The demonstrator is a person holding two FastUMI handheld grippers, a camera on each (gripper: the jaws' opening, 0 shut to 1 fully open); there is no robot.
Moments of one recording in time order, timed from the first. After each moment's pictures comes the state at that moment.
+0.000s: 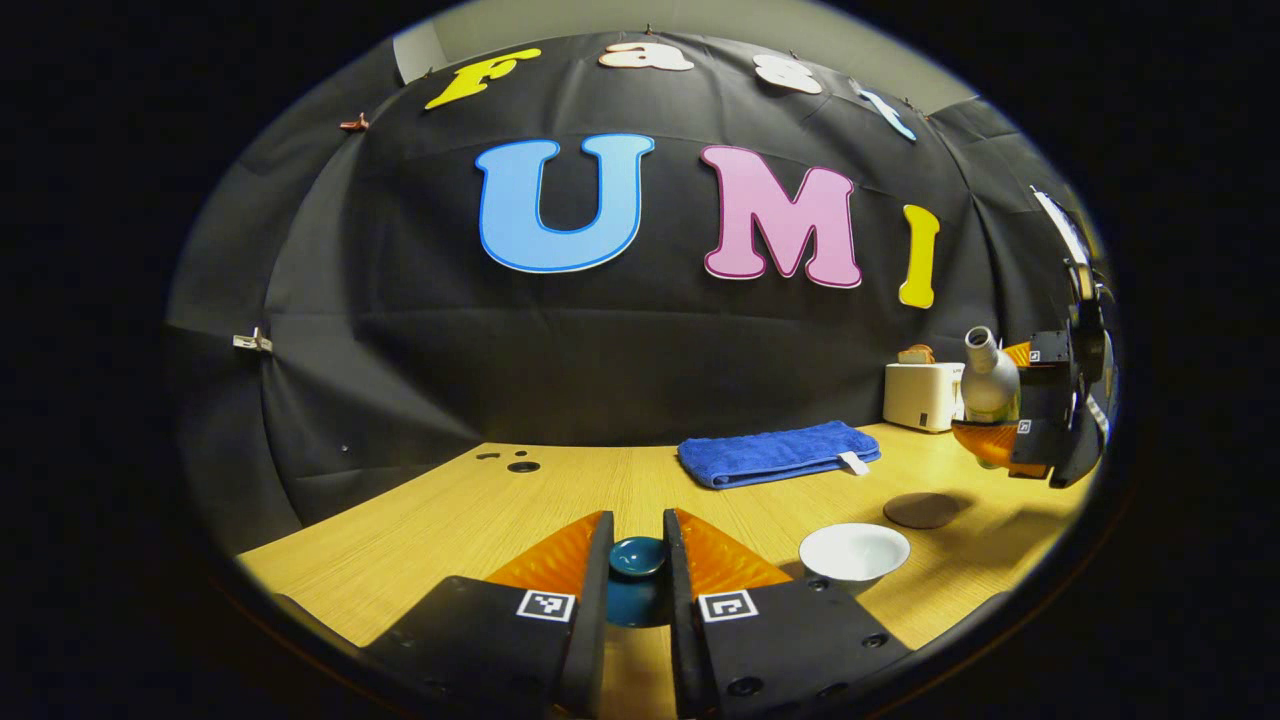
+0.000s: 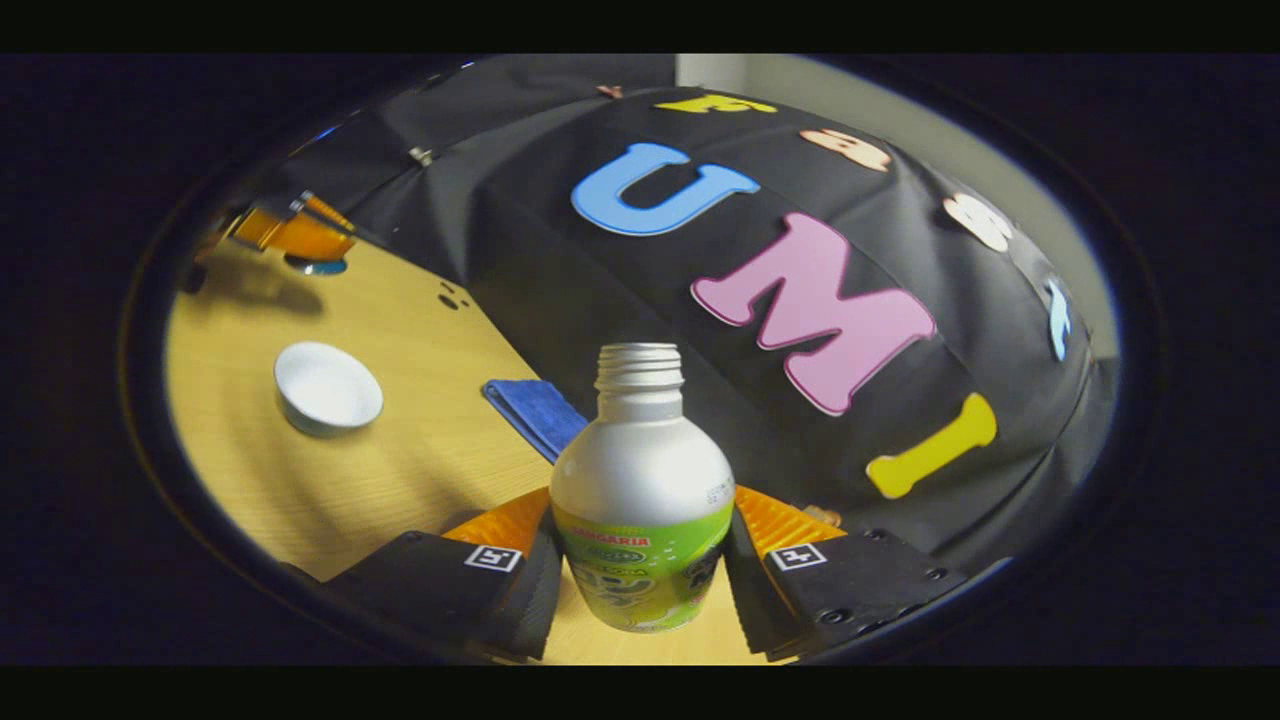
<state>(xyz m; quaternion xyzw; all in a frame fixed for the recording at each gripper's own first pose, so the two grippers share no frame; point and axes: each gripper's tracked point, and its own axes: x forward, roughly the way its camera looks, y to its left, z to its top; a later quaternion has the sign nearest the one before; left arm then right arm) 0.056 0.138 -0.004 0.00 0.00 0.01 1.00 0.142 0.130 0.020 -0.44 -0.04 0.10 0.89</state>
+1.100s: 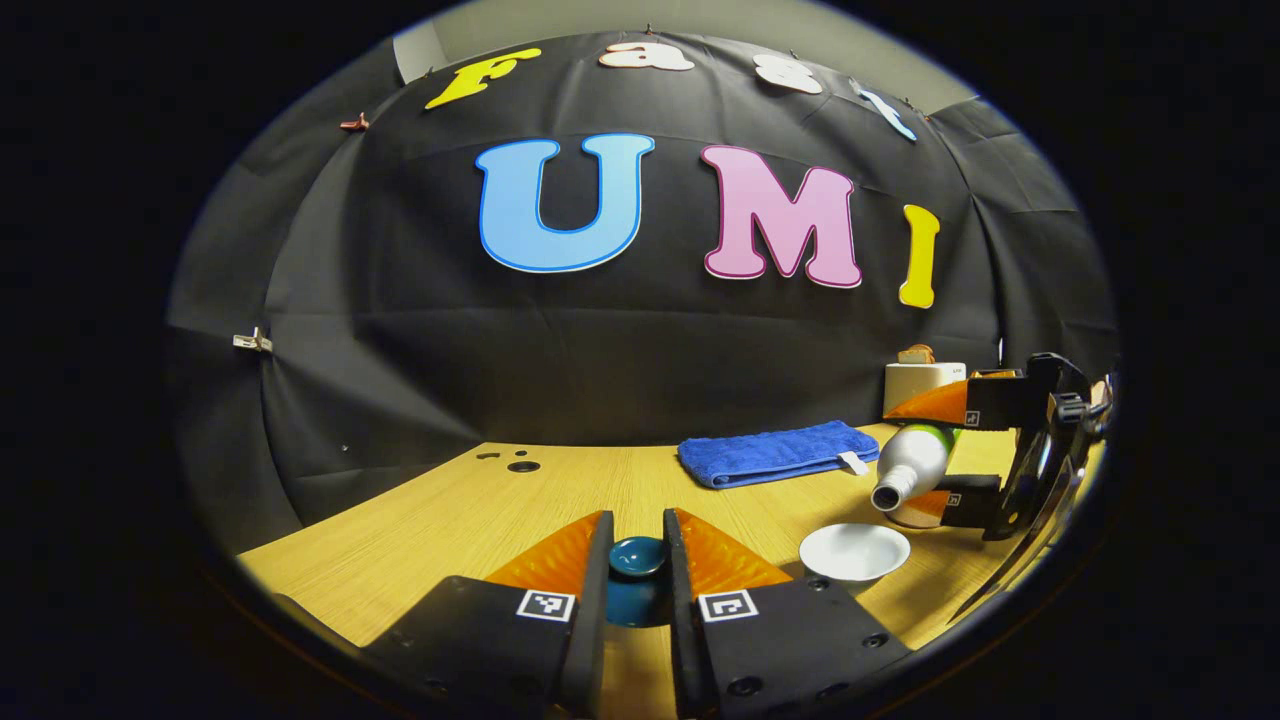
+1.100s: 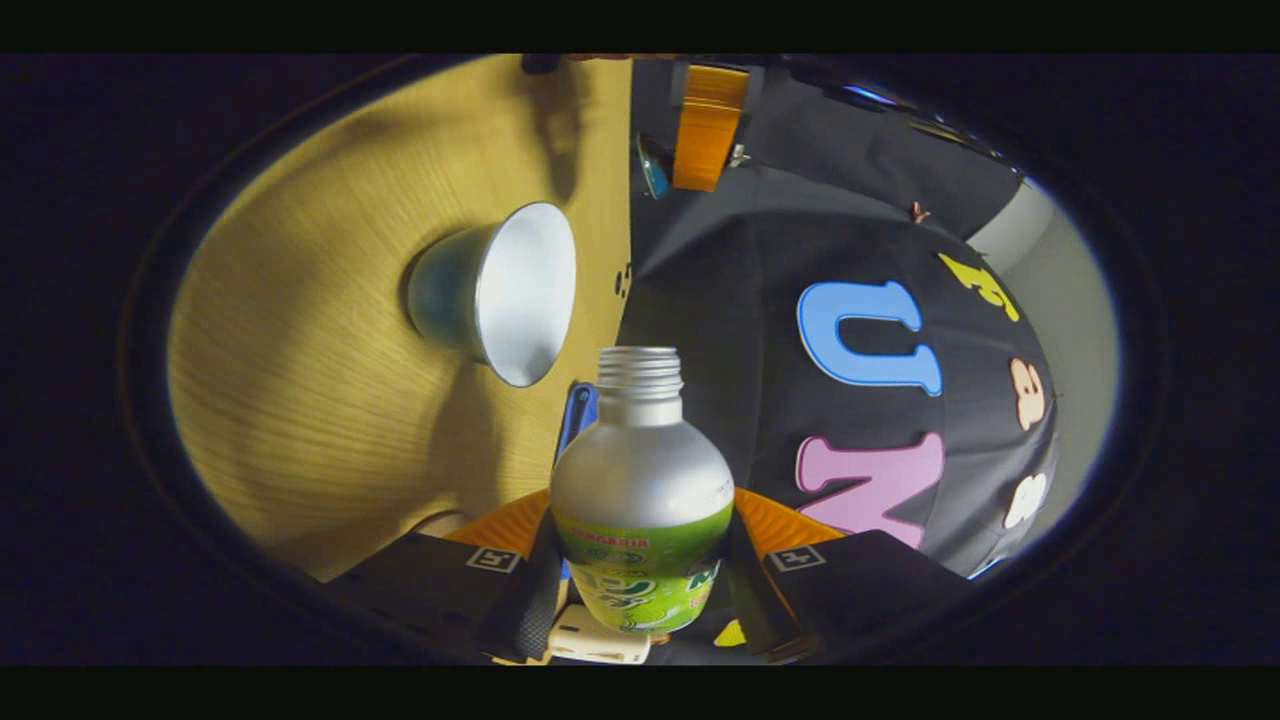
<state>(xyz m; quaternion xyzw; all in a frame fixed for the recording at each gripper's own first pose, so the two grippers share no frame) 0.056 0.138 -0.004 0.00 0.00 0.01 1.00 0.163 0.202 -0.021 -0.74 -0.16 0.19 0.62</state>
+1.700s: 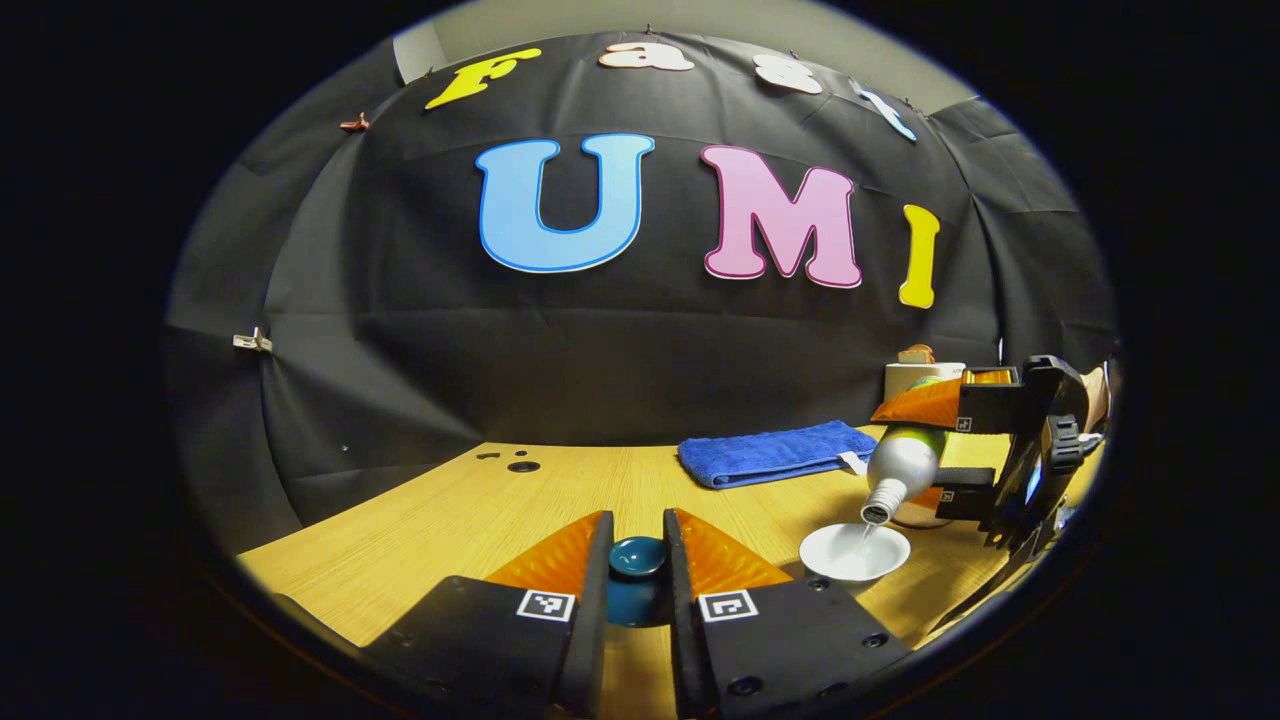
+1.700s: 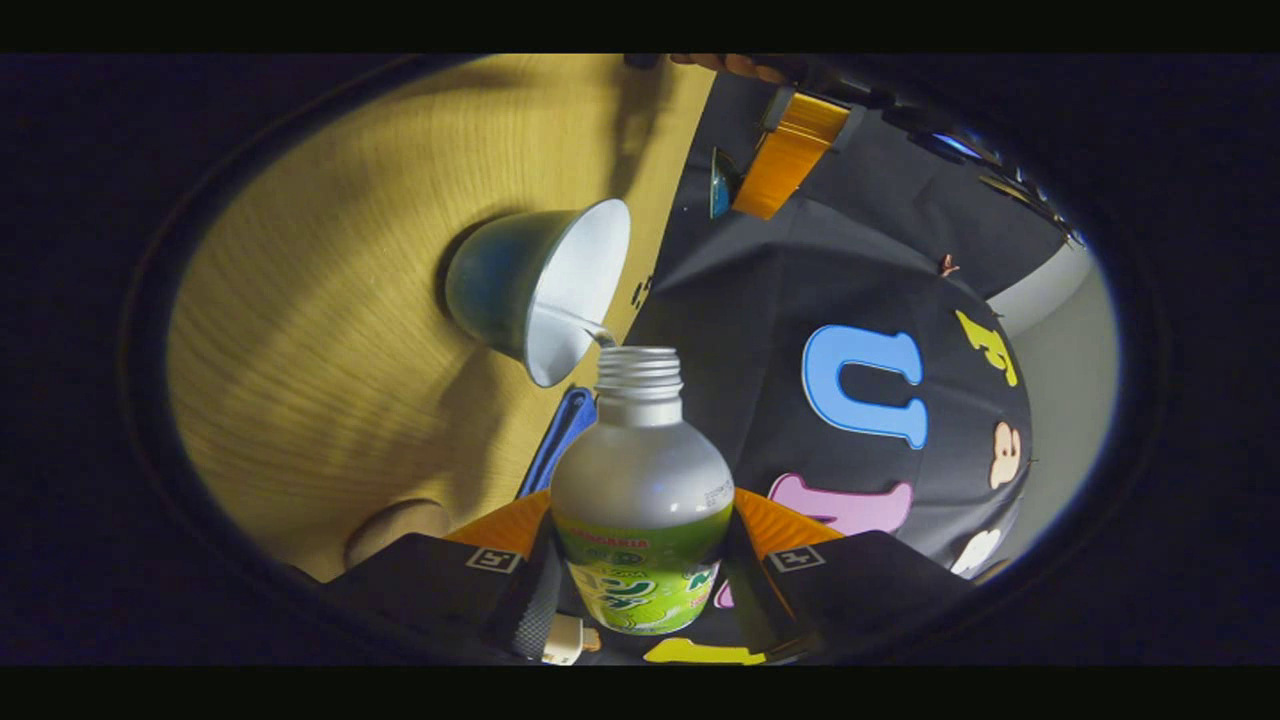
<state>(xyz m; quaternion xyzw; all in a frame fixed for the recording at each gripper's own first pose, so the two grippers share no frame) 0.056 0.138 -0.004 0.00 0.00 0.01 1.00 0.166 0.205 -0.019 -0.79 -0.20 0.19 0.55</state>
